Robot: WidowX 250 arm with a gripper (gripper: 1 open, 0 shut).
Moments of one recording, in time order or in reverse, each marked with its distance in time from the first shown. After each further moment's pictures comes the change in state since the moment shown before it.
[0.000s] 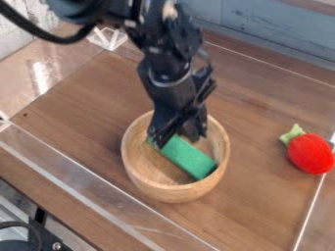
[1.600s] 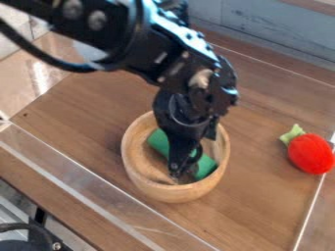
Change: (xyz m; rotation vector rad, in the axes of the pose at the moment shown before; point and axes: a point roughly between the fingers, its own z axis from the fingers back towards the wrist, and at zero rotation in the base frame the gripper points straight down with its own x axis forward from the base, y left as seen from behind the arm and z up) arm -0.036 0.022 -0.020 -0.008 -0.174 0.184
